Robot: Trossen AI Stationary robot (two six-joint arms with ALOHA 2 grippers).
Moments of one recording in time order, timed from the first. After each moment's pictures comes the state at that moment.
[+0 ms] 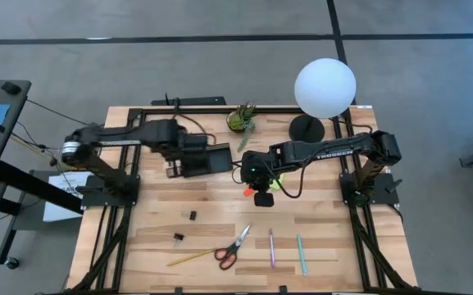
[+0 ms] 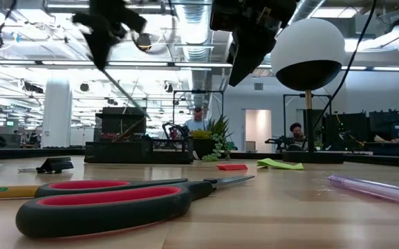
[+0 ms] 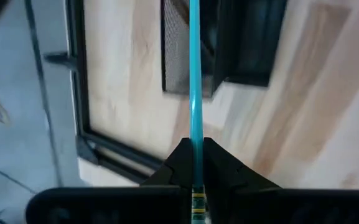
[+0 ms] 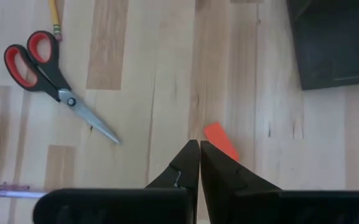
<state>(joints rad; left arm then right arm) 0.11 1.56 1.48 -1.57 -0.37 -0.10 0.05 1.74 1.41 -0.79 -0.13 -0.03</state>
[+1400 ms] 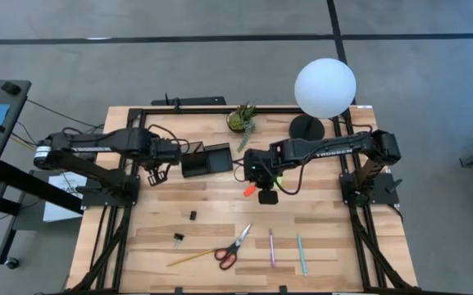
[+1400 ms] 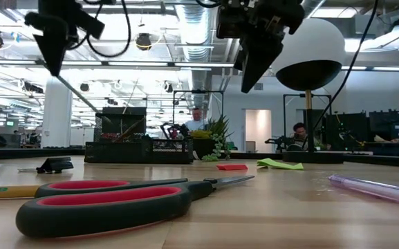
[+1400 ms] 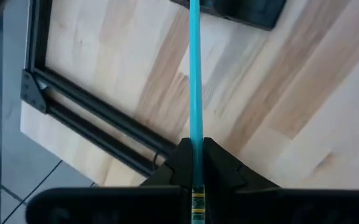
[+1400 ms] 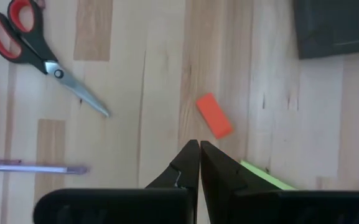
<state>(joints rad) 0.08 1.24 1.15 -1.56 -0.30 -0.39 0.02 1.74 1.41 -0.88 -0.13 -0.06</state>
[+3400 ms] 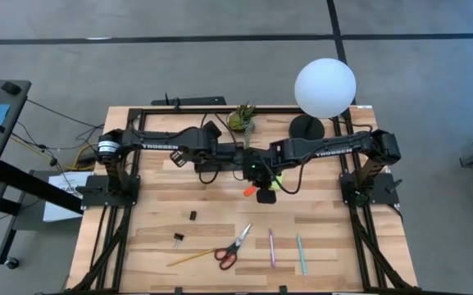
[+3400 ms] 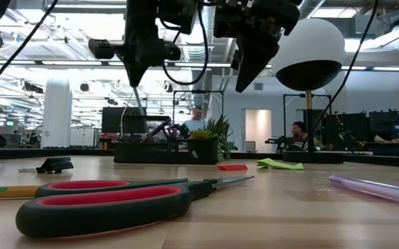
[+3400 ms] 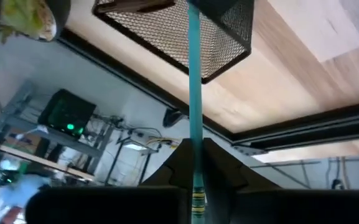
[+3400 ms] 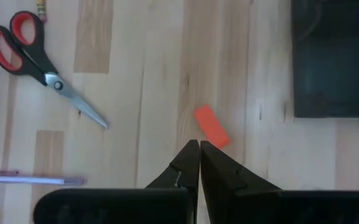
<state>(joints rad) 0.09 1.86 1.63 -1.57 -0.71 0.80 0.01 1.74 1.40 -0.83 -0.13 -0.06</state>
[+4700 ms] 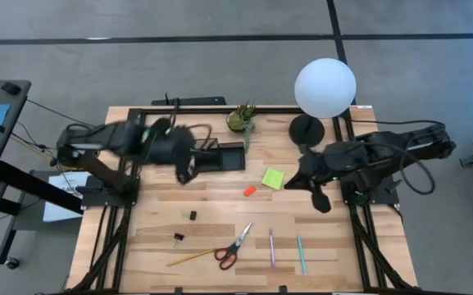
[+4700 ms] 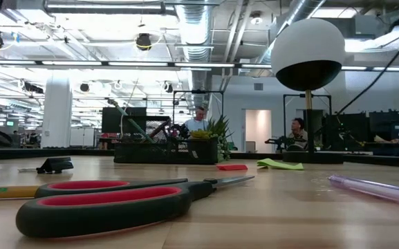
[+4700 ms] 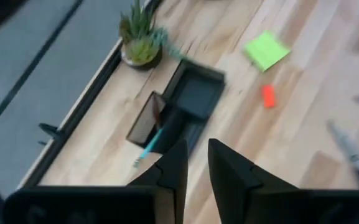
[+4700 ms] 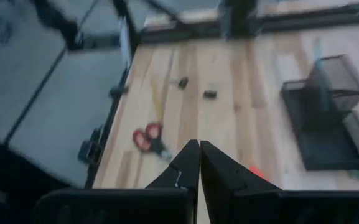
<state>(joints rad) -0.23 1.52 1.92 -1.55 -0.56 -0.63 0.30 1.11 1.29 -0.76 0.04 0.23</state>
